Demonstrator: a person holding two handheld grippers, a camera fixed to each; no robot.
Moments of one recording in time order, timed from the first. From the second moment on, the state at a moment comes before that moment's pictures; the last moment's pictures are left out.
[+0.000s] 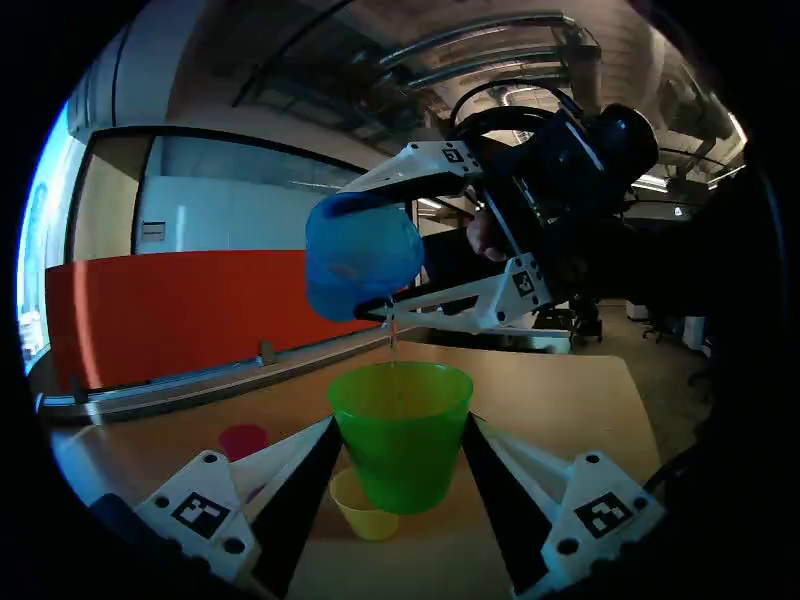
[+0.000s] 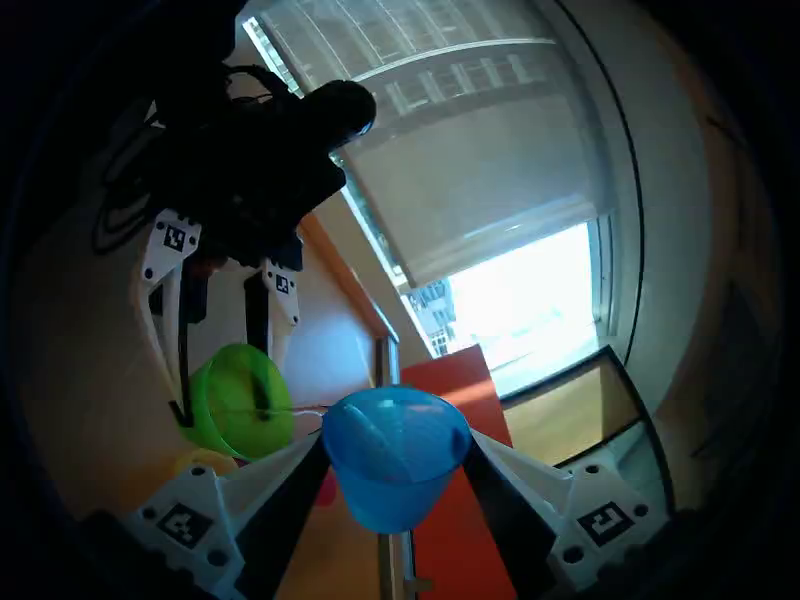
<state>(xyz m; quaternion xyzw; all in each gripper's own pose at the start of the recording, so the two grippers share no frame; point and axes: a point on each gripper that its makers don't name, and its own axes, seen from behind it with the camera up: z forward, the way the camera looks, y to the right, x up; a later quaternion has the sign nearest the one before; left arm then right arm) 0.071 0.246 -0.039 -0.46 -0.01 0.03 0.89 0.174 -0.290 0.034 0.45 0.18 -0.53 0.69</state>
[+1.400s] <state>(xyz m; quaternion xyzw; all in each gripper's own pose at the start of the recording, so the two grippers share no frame) 0.072 0.247 -0.037 -0.46 -0.01 0.03 0.89 0.176 -0.293 0.036 0.45 0.19 -0.56 0.67</state>
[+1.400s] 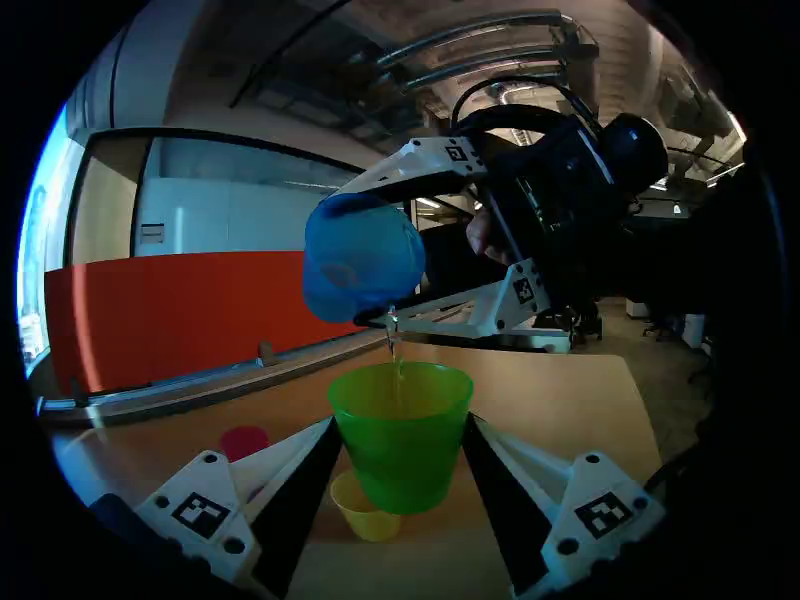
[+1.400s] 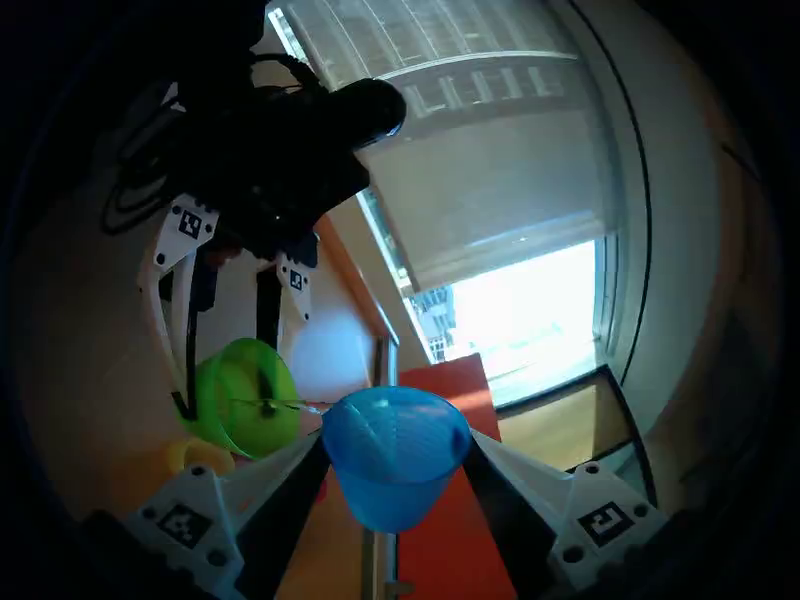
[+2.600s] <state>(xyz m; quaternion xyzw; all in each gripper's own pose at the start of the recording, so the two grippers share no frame) 0.071 0.247 -0.038 -0.47 -0.01 0.03 0.88 0.180 -0.296 0.037 0.43 0.21 -0.59 0.65</state>
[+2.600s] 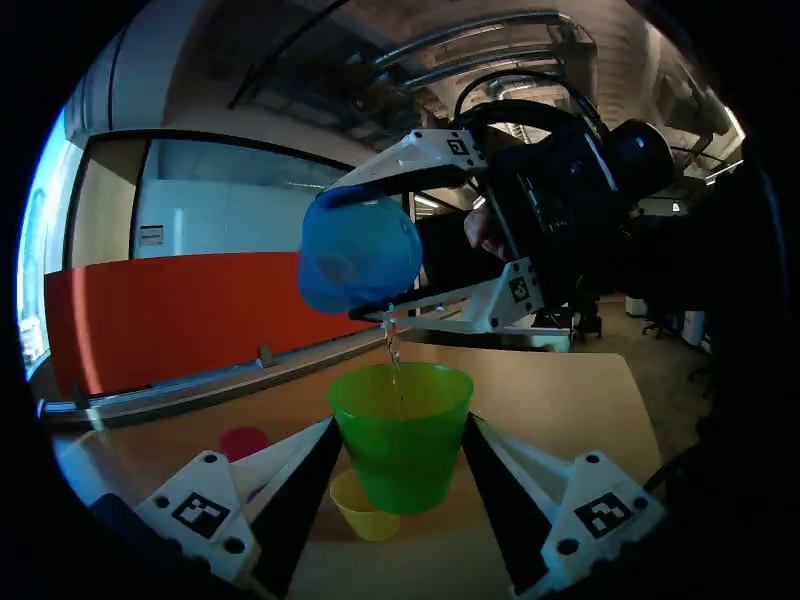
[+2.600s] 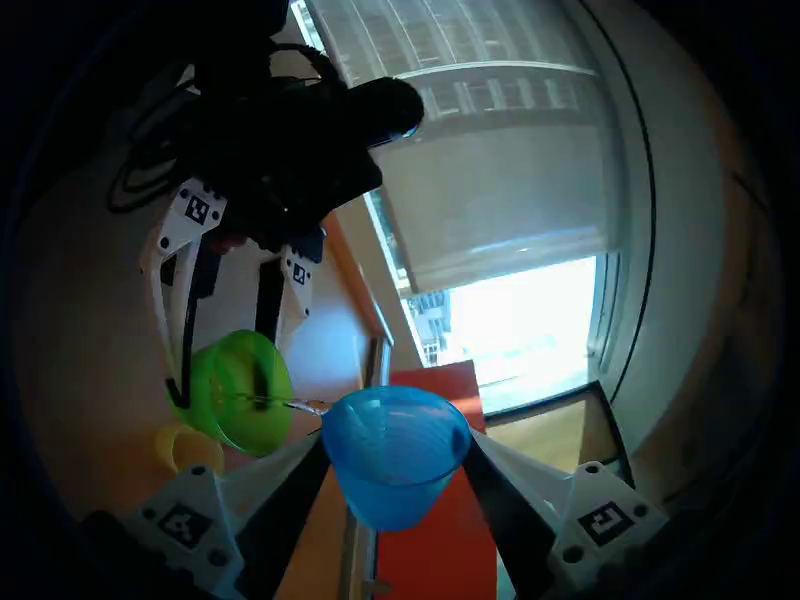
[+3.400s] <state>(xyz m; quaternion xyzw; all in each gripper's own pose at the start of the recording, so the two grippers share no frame) 0.073 0.248 -0.040 -0.47 -0.01 0.03 0.88 0.179 -0.295 0.034 0.43 0.22 -0.61 0.63</state>
